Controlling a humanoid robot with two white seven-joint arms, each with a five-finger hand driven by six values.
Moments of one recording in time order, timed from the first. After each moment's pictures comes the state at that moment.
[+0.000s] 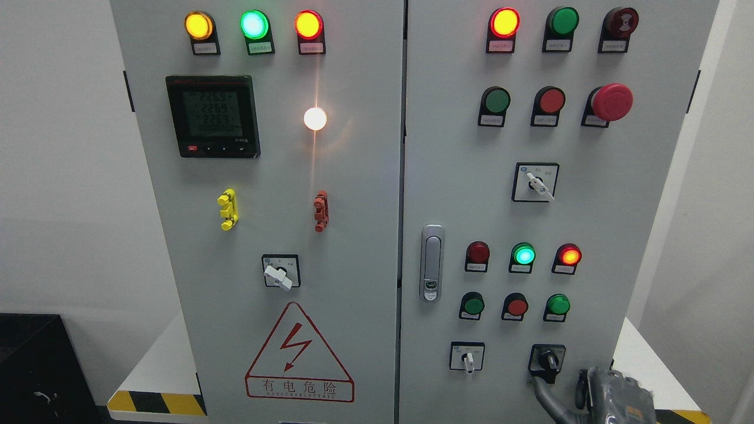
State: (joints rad) left arm 0.00 -0.10 -0.14 0.00 0.10 -0.06 0.15; right arm -0.21 0.05 -0.13 -1.60 1.23 0.16 0.00
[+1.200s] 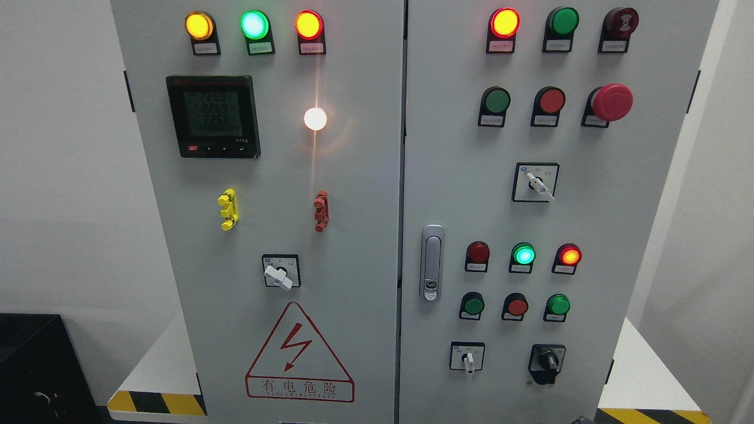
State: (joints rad) left arm 0.00 -0.10 -0.14 0.00 0.10 -0.06 0.15; right arm 0.09 0.11 -0.09 -1.84 0.52 0.05 -0.10
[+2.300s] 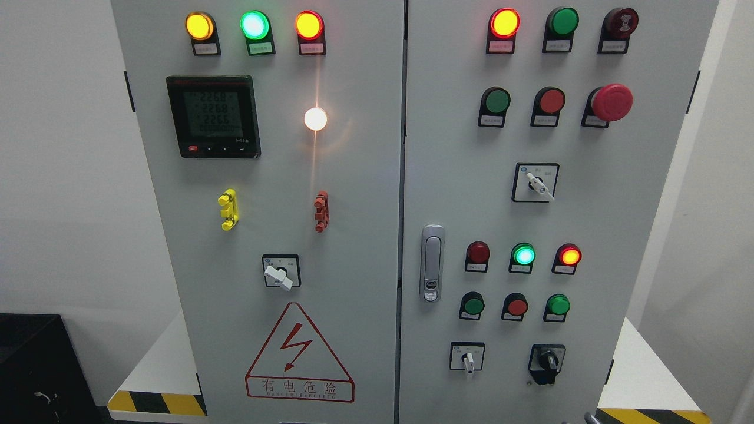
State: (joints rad) left arm 0.00 -0.10 -0.14 0.00 0.10 -0.06 0.15; right arm 0.23 0.12 -0.09 -1.90 -0.03 -0.17 0.03
